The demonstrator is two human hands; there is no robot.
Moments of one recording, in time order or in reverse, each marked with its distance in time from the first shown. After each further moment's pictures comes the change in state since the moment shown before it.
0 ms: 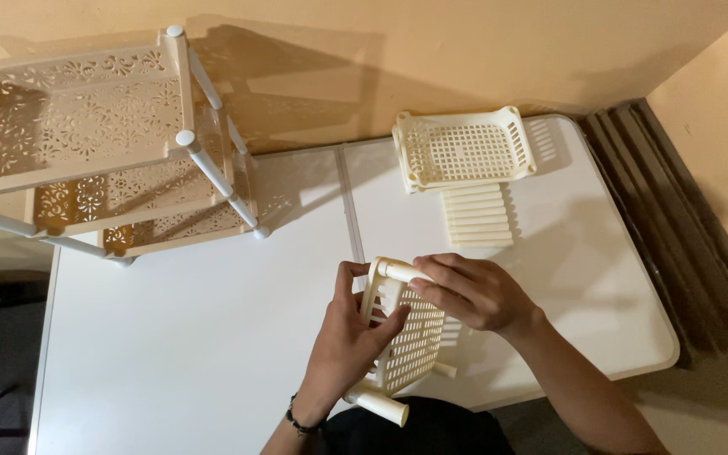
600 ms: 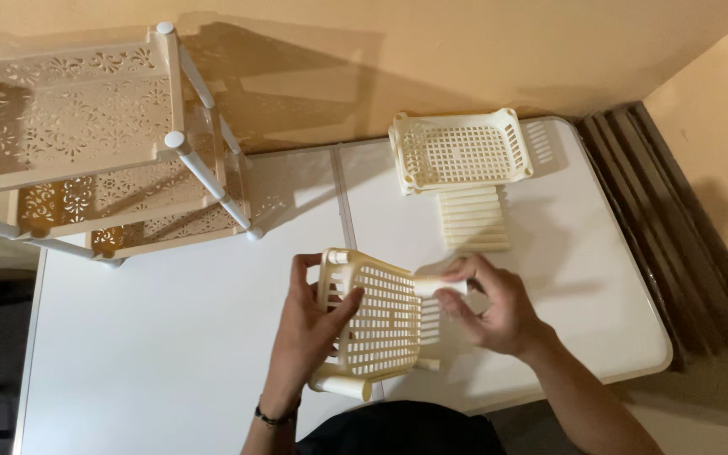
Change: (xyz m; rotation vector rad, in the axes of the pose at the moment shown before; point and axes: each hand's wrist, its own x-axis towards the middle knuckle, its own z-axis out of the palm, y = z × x) left_hand 0.016 -0.005 -0.030 -0.042 0.122 -0.066; right_hand -0.031 -0.008 0.000 0.647 -0.022 0.648
